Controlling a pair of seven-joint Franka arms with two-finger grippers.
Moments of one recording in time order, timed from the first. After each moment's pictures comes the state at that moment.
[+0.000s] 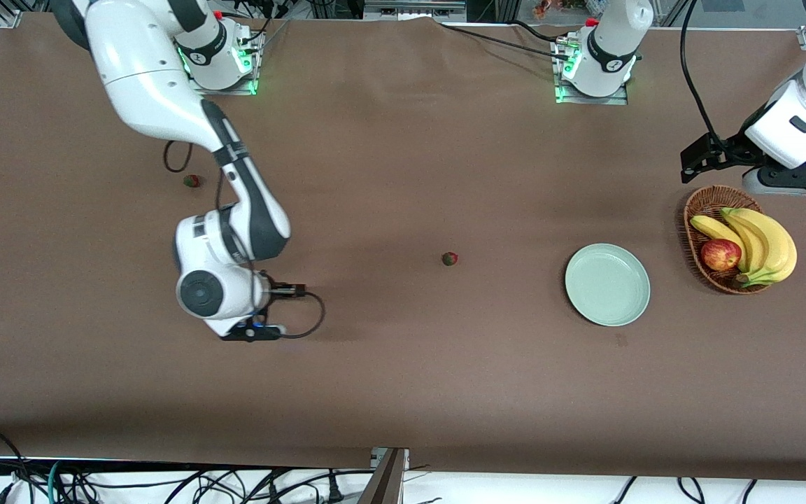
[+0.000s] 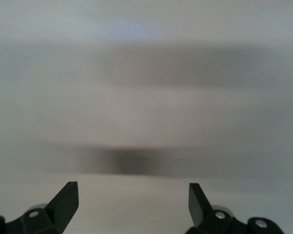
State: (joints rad) left arm -0.10 -0.02 0.01 -1.69 0.01 1.62 -0.04; right arm 0.29 0.83 -0.02 -1.37 0.10 1.94 0.20
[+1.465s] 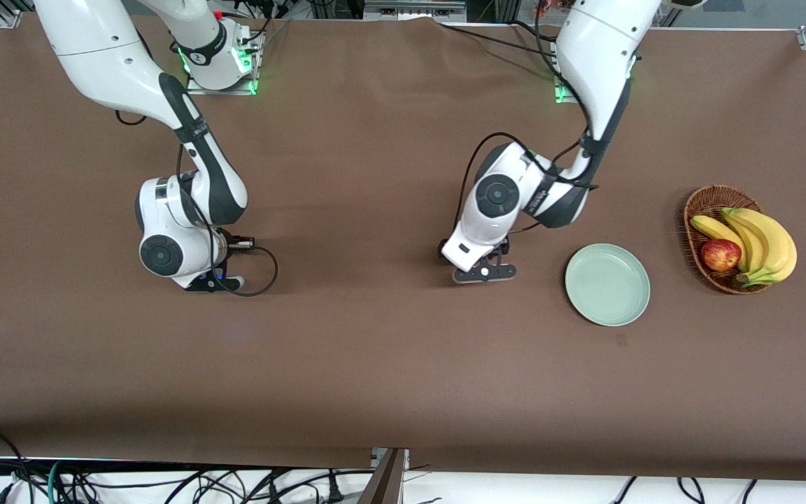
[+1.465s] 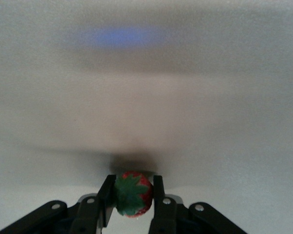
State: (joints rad) left arm -0.56 0.67 -0.04 -1.73 0.01 2.39 -0.74; right arm 0.22 0.61 -0.01 -1.85 0.05 2.06 0.15
